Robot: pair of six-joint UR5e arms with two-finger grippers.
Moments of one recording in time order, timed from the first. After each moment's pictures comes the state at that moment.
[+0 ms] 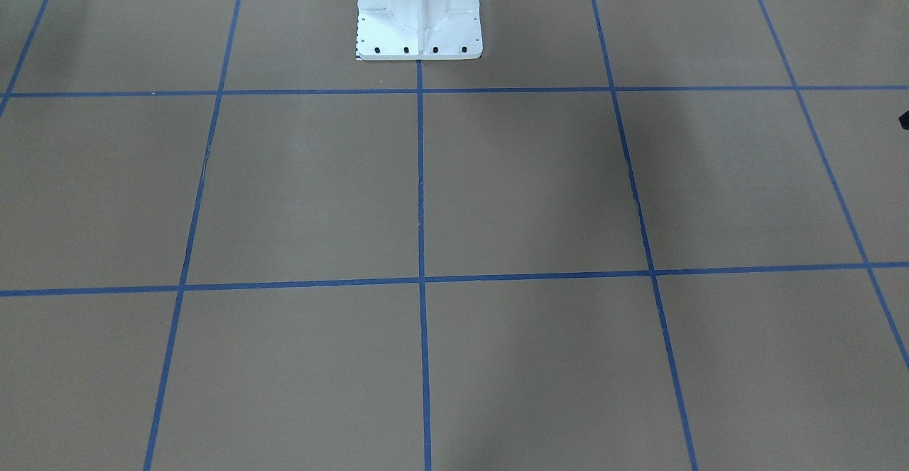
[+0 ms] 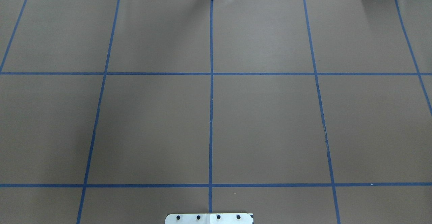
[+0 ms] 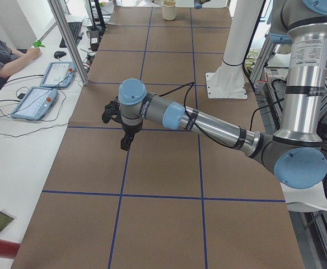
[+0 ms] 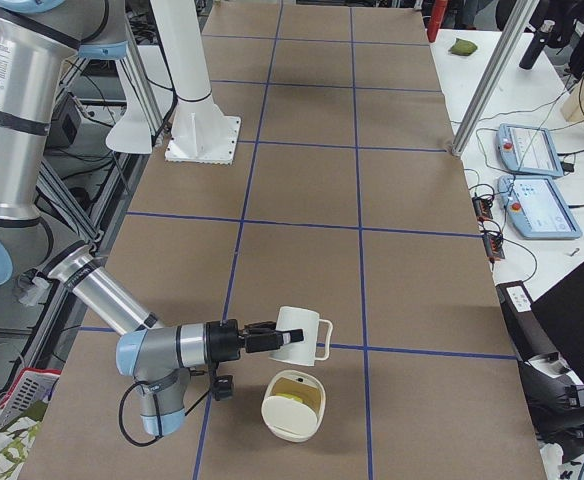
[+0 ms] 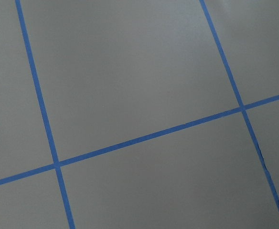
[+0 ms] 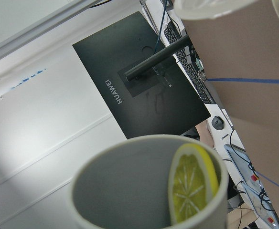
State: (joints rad) left arm -1.50 -1.61 -1.88 -1.58 -2.46 -0.01; right arm 1.50 -1.86 1.06 0.91 1.68 2.90
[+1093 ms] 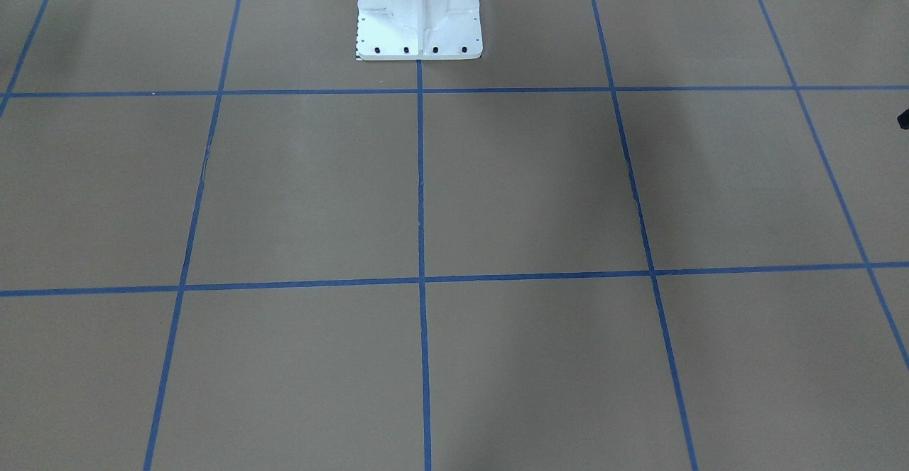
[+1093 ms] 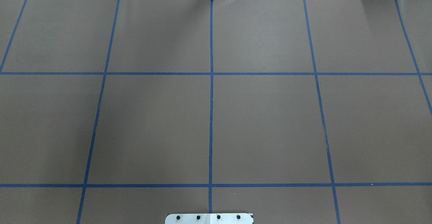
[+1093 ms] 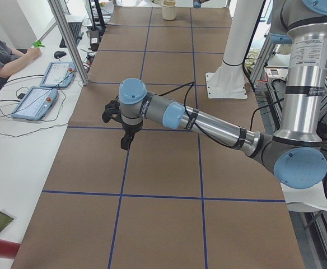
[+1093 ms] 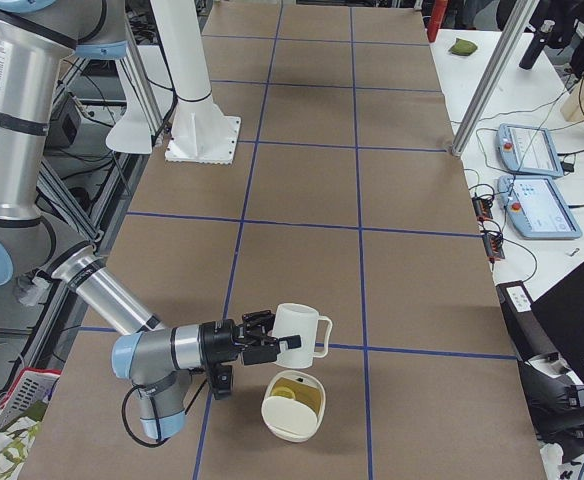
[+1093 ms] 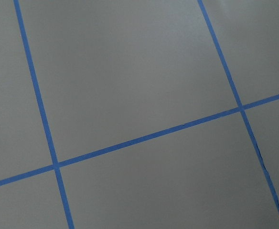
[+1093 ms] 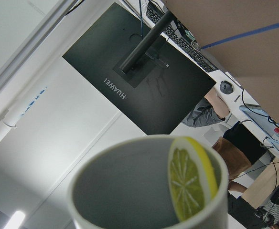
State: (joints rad) left arm -1.50 -1.61 -1.88 -1.58 -2.45 -0.01; right arm 1.54 -1.85 1.05 0.96 1.68 3.21
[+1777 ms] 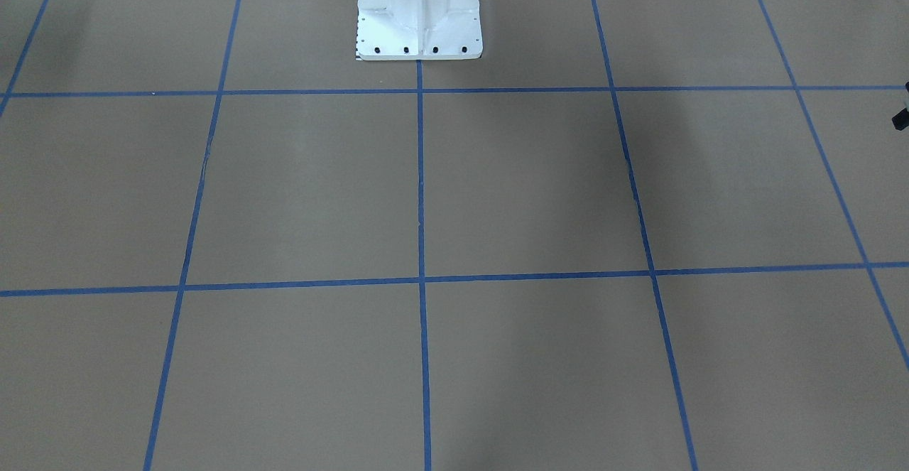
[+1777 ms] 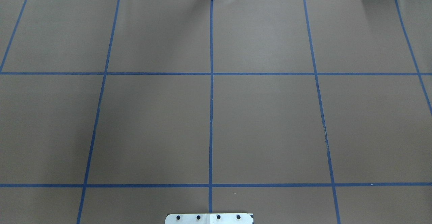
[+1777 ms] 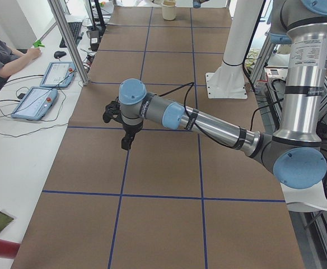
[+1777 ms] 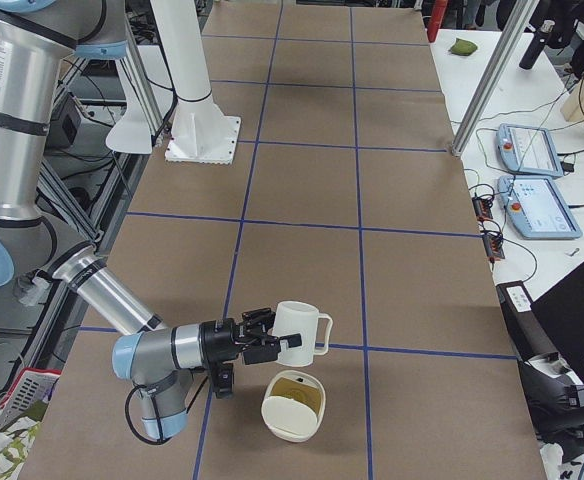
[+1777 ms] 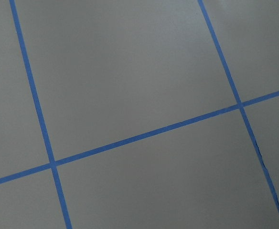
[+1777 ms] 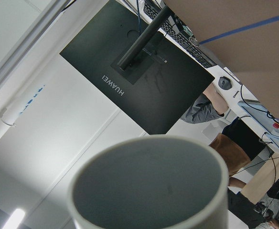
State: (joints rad) left arm -1.49 -1.61 -1.88 -1.58 -2.45 -0.01; right arm 1.54 -1.84 1.06 0.96 1.68 3.20
